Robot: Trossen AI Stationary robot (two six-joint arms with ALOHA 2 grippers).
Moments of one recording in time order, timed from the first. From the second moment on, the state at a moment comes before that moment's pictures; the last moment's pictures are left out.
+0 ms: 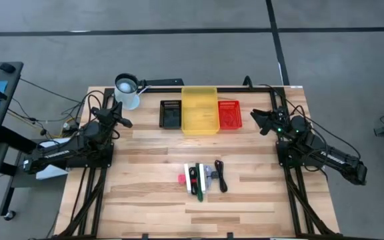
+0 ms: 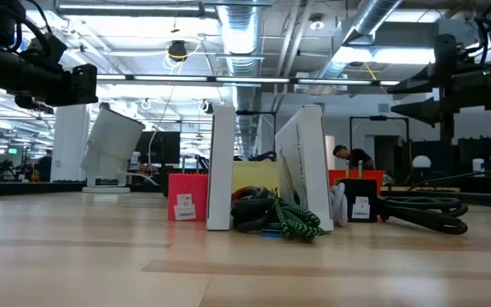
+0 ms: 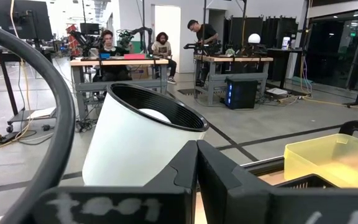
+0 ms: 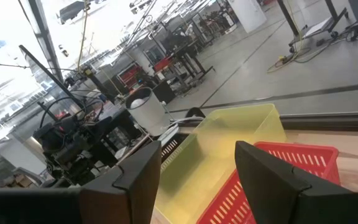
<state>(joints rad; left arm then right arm) 0.30 0.01 0.02 0.05 -0.90 0.00 -0.52 0.01 0.01 0.01 0.05 0.59</state>
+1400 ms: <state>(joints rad) 0.30 0.01 0.02 0.05 -0.90 0.00 -0.52 0.01 0.01 0.16 0.19 0.50</state>
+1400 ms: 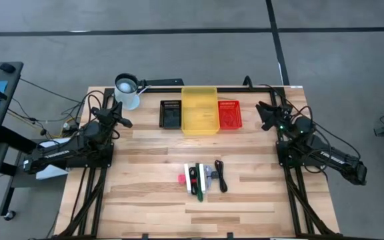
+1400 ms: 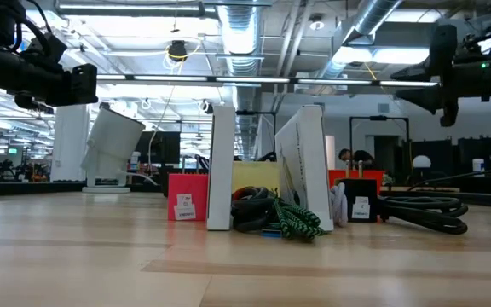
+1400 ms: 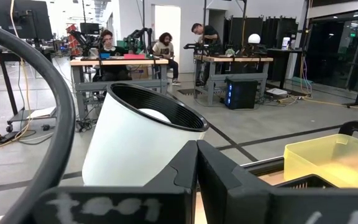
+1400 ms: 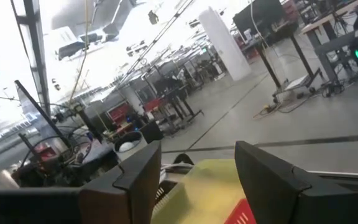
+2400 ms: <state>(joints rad) 0.30 0.01 0.02 0.05 -0.90 0.00 -0.14 0.33 0.07 0.87 0.03 0.37</state>
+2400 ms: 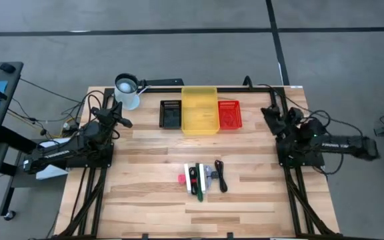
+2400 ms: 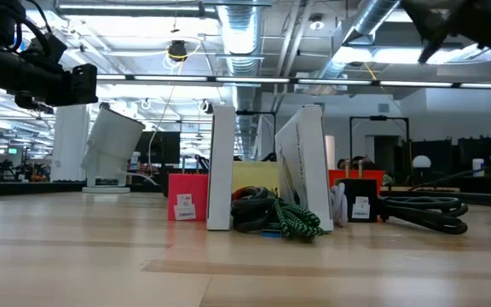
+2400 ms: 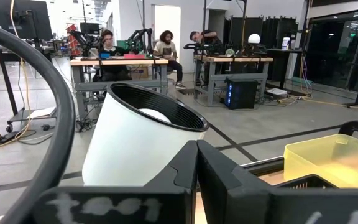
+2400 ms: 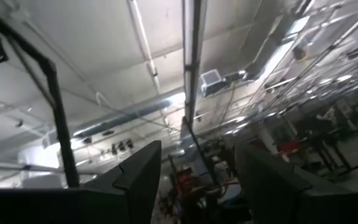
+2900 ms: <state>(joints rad) 0.30 0.01 0.02 0.05 -0.90 0.00 0.21 0.84 0.63 0.36 0.31 0.12</state>
